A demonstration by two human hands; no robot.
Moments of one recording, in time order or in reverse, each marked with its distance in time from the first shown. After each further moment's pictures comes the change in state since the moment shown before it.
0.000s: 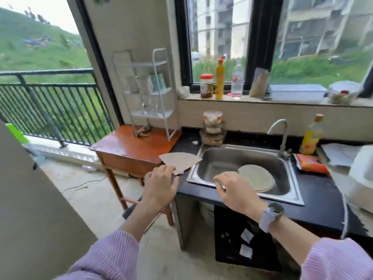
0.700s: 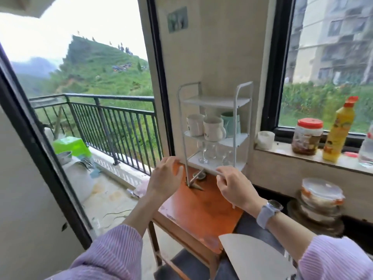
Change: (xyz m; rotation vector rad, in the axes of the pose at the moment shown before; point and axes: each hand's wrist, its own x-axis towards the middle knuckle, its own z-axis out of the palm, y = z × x) left_hand 0.332 -0.245 -0.065 -0.164 0.269 -0.228; right_hand 0.458 -0.120 0.071 0.267 0.051 -0.229
